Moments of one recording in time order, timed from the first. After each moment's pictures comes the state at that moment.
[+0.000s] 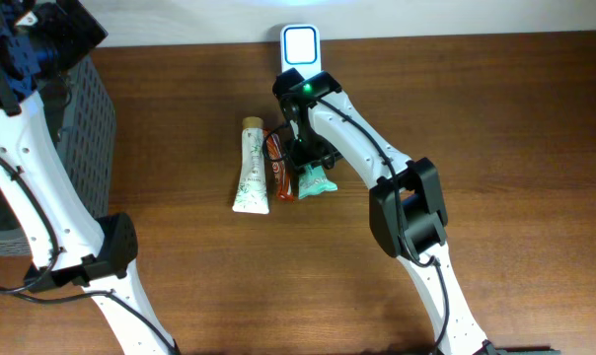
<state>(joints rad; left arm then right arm) 0.19 2.22 3.13 -1.69 0.02 -0.49 0.52 2.52 2.29 -1.38 -0.01 0.14</state>
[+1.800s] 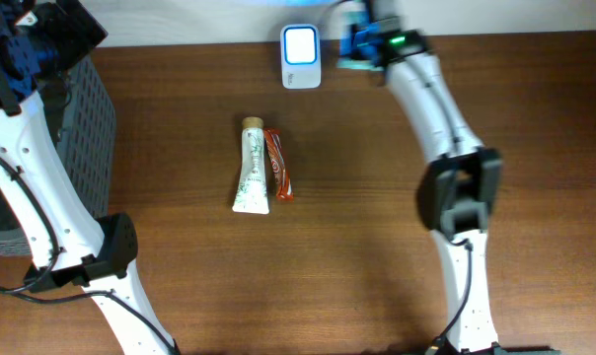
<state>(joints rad) 0.19 2.22 3.13 -1.69 0.02 -0.49 0.15 2.52 2.47 -0.74 0.11 0.22</state>
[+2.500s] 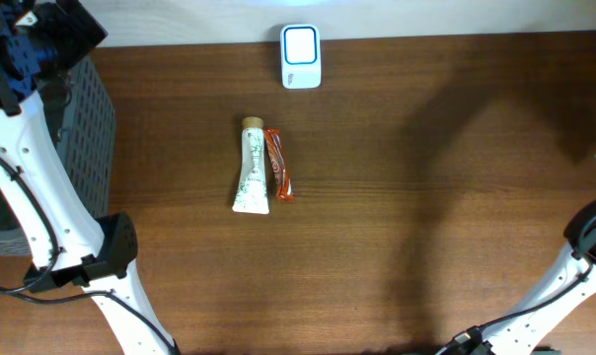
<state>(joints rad) 0.19 2.22 3.13 -1.69 0.02 -0.49 -0.74 2.46 2.39 -1.18 0.23 0.21</state>
